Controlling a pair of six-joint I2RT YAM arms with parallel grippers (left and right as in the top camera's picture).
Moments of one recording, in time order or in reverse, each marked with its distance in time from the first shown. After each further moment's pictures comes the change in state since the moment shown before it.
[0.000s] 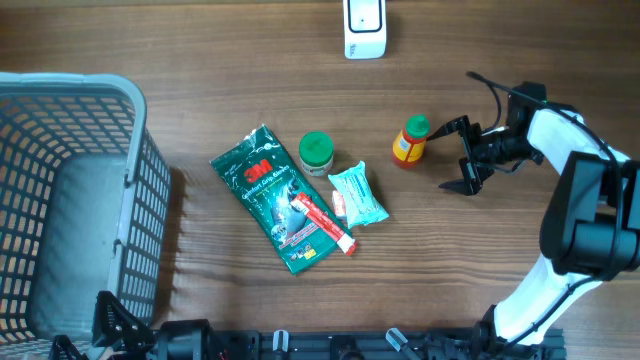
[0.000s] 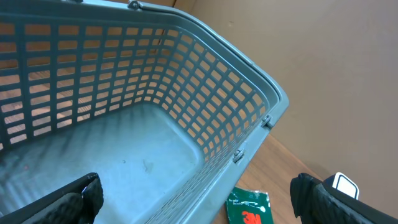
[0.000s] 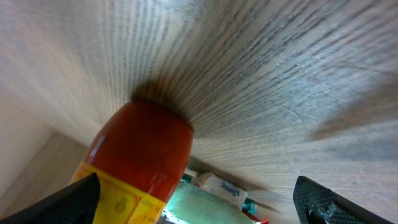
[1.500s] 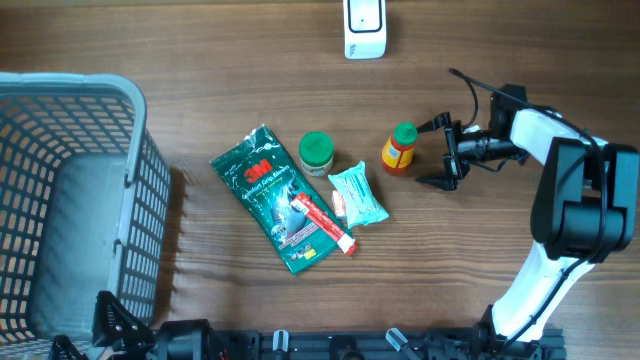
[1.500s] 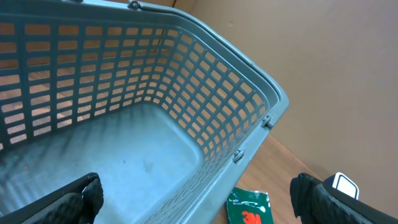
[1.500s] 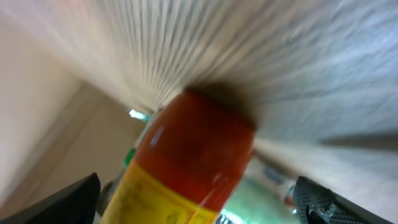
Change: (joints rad) left arm 0.000 0.000 0.000 0.000 0.000 0.000; right arm 0.047 0.086 0.000 0.095 -0.272 0.009
